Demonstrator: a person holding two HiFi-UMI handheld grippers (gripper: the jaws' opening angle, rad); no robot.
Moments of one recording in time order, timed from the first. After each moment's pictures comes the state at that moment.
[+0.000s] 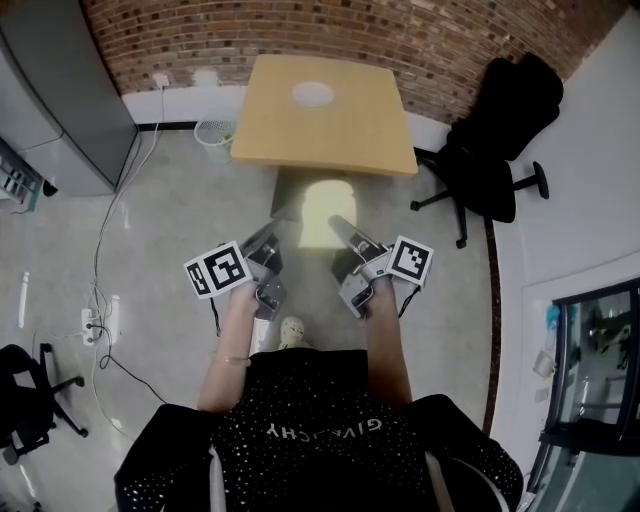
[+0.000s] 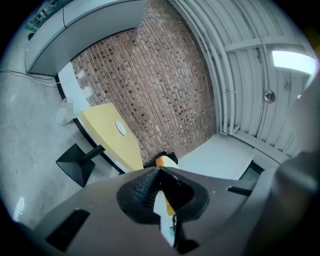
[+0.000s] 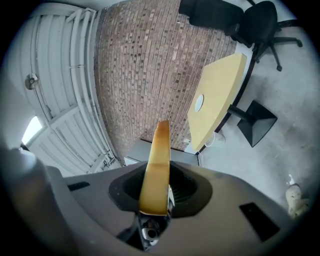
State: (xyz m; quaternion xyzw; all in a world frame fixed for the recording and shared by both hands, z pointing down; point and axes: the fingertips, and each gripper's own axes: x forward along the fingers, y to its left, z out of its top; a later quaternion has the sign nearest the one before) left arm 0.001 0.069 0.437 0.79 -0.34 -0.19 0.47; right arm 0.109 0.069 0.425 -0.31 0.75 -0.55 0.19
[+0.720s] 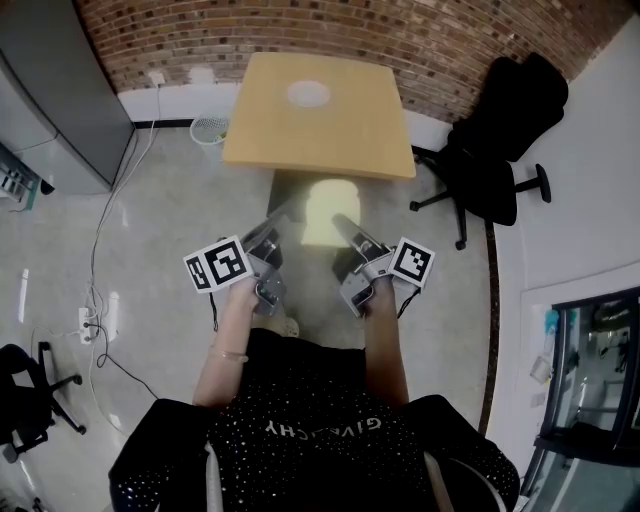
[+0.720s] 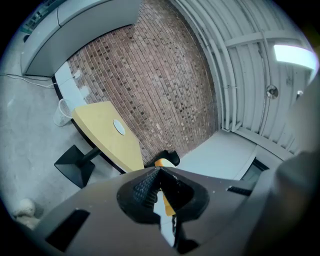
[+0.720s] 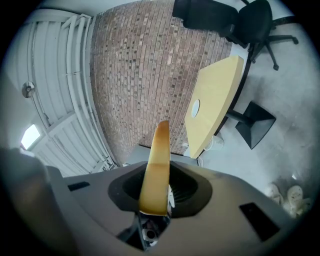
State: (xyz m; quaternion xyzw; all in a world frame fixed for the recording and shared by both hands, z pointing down) left arm 0.026 0.030 0.436 0.79 -0.35 -0.18 0.47; right arm 0.140 0.033 0.433 -0.32 0.73 -0.57 0.22
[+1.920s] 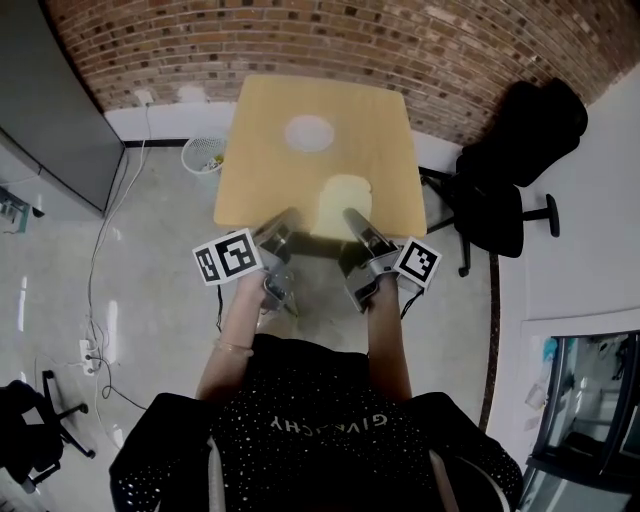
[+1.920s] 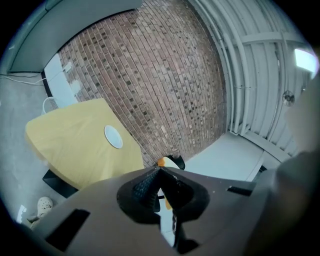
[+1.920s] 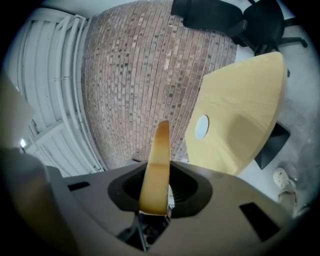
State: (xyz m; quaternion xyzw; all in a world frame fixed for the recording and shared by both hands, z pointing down) left arm 0.032 -0.189 0.438 0.79 -0.33 -0.17 0.48; right arm 0.148 -0.186 0.428 -0.36 0.71 -0.55 0.24
